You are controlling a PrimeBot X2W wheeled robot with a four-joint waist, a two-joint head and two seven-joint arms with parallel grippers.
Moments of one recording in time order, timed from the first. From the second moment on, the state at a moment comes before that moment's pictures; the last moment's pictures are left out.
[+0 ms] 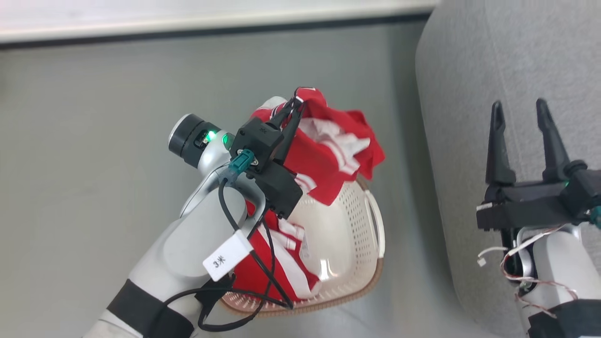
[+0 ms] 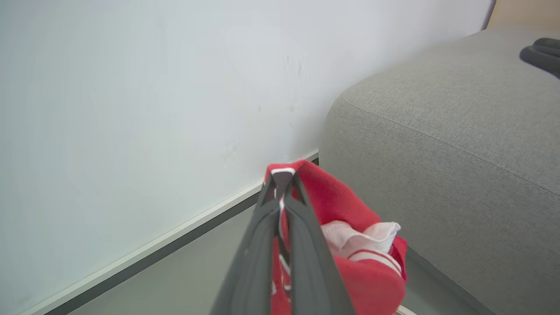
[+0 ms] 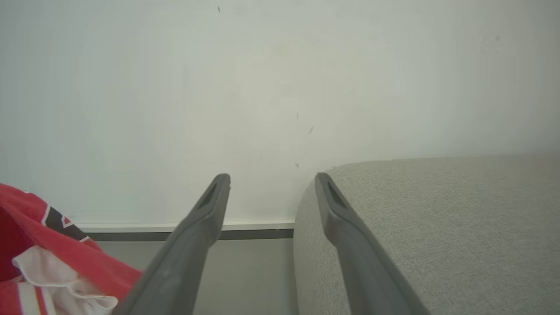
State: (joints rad) left arm -0.85 0.04 -0.67 0.67 -0.33 -0.02 -0.25; right arm -0.43 -0.13 0.07 0.18 0.16 -0.01 -0.26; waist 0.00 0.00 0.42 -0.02
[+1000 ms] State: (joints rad) left arm -0.78 0.04 -0.71 0.74 -0.39 -0.06 -0.25; right arm -0.24 -0.07 0.27 0.33 0.15 0.09 -0.26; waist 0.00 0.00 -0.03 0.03
